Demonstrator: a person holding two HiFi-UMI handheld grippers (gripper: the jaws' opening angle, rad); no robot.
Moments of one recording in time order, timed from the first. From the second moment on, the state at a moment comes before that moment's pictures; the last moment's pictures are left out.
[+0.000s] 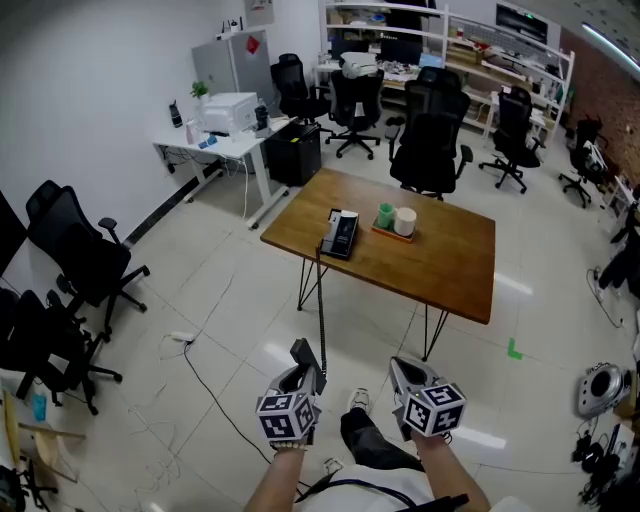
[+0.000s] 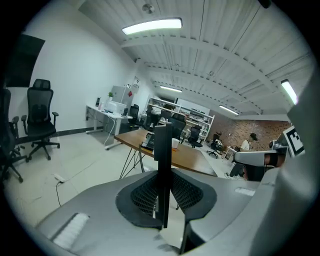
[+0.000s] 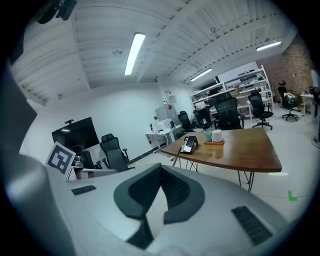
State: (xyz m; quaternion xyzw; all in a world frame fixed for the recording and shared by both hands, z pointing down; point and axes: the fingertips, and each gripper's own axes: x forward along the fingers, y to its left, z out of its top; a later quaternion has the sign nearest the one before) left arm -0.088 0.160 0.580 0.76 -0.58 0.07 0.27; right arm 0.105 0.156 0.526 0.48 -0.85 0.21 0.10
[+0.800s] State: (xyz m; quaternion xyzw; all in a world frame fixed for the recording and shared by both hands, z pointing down) left arm -0.105 -0.036 0.598 0.77 -0.55 0.10 0.30; right arm 0.083 -0.042 0.541 0.47 -0.85 0.23 0.08
